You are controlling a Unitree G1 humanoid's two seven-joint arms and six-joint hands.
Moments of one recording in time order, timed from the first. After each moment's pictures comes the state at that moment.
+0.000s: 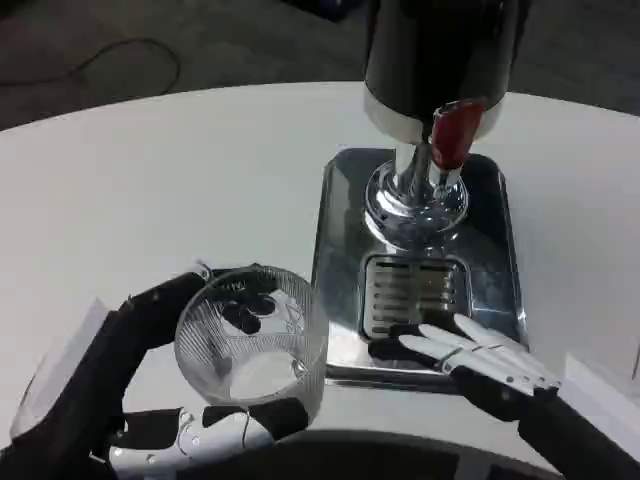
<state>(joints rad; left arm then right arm) 0.23 0.33 0.15 -0.44 0.09 -0.38 -0.23 0.46 -0.48 -0.15 -0.91 -0.21 -0.18 0.47</state>
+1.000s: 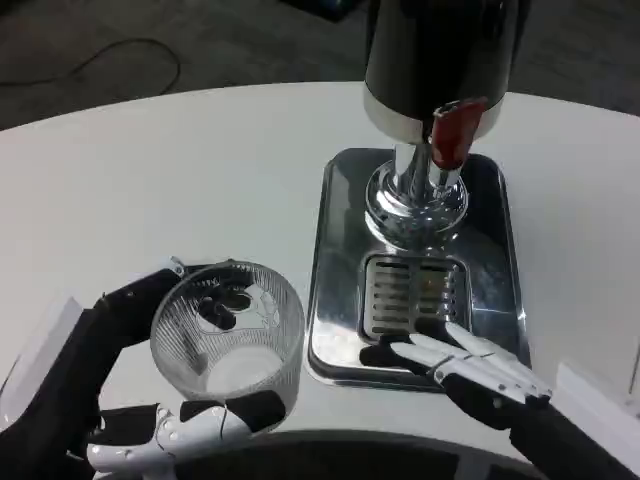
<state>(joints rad) 0.24 0.33 0.20 -0.43 0.09 -0.38 -0.23 0.47 -0.46 -0.12 -0.92 -0.22 -0.18 0.46</state>
